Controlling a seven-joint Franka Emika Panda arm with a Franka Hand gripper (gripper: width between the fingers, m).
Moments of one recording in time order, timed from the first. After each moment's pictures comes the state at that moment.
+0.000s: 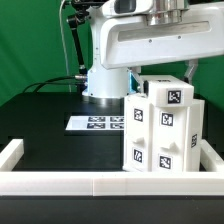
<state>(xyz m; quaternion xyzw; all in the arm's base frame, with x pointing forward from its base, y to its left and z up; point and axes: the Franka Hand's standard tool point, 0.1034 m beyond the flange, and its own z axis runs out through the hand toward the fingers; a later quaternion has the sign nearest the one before) 0.593 0.061 0.148 -1.00 -0.03 -0.02 0.05</state>
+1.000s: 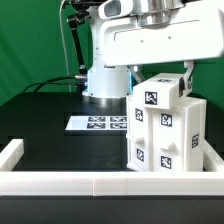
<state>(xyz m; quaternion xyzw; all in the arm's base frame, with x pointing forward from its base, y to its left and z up) 0.597 0.059 0.148 -0.95 0.30 -0.01 0.07</state>
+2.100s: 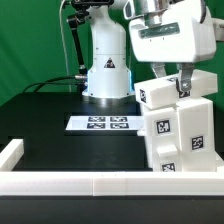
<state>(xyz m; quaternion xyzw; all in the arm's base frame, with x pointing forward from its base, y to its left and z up) 0.595 0.077 0.150 -0.77 0.63 0.02 0.10</state>
